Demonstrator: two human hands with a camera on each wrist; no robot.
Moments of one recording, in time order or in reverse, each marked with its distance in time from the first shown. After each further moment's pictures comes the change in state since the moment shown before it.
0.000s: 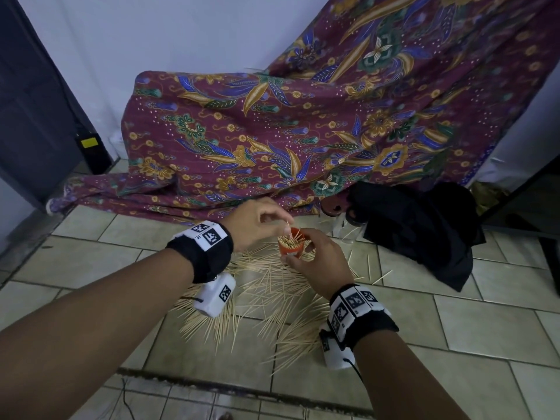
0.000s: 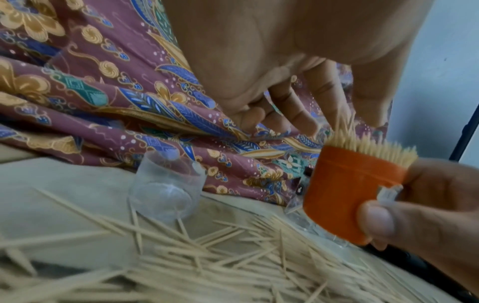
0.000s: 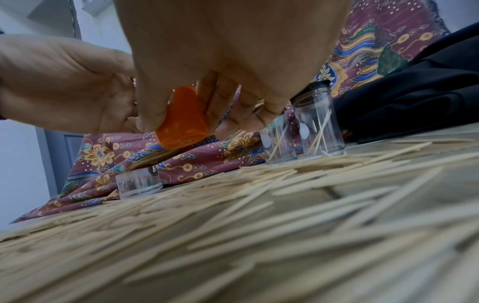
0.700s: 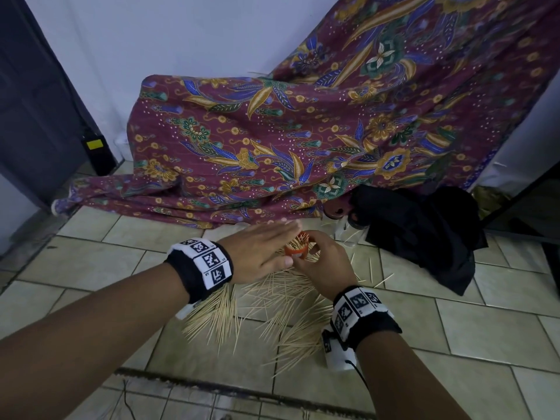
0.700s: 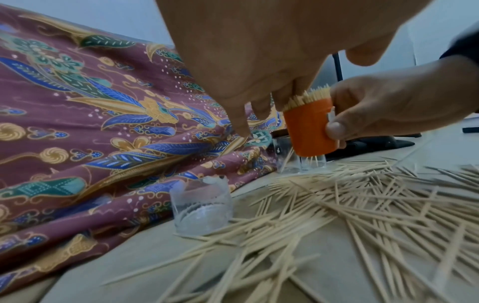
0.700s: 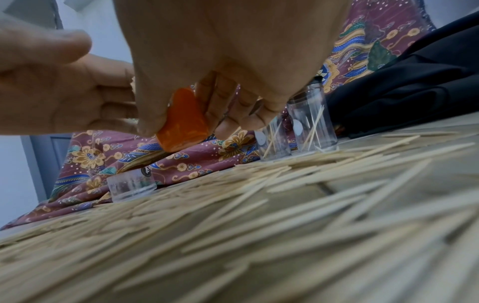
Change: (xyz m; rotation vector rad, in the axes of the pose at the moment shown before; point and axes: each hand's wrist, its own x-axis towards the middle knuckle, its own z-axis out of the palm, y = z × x) left_hand -0.027 -0.005 0.011 0.740 -0.376 0.174; right_hand 0.004 0.011 0.005 -0.013 0.036 -0.022
